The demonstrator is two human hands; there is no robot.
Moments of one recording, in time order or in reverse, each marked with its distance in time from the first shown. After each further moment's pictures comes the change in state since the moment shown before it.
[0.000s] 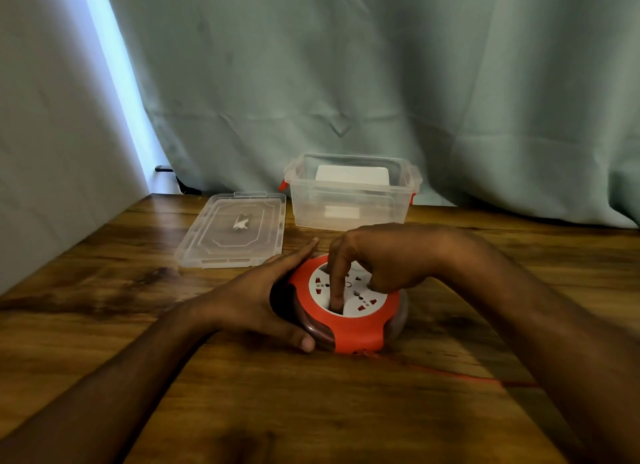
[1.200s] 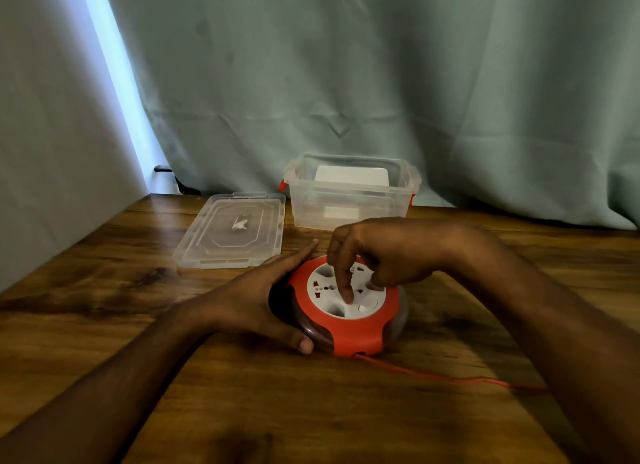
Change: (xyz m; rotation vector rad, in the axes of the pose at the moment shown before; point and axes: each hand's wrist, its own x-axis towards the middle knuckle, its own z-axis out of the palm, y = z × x) left_hand 0.002 -0.006 0.000 0.008 -0.006 0.017; right_hand -0.008 -0.001 -0.007 -0.038 0.034 0.003
